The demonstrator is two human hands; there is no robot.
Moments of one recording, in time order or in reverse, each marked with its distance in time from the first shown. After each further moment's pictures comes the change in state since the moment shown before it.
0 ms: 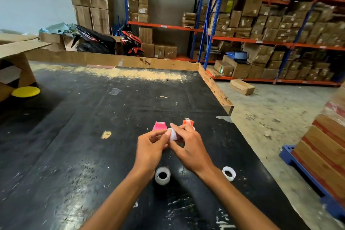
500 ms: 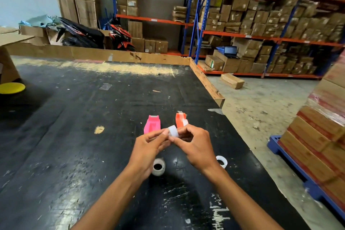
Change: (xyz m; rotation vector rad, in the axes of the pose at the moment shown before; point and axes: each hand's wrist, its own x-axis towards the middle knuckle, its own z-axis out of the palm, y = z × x) left_hand -0.015 -0.003 -0.001 -0.257 -0.136 -0.160; right_hand -0.024 -0.002 -0.018 0.214 0.124 0.192
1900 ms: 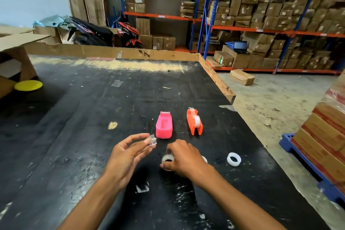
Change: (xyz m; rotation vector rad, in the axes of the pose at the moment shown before) left_hand -0.025 0.022 -0.074 -0.089 0.105 -0.062; right_hand -0.014 -0.007 0.052 -0.744 -0.549 0.091
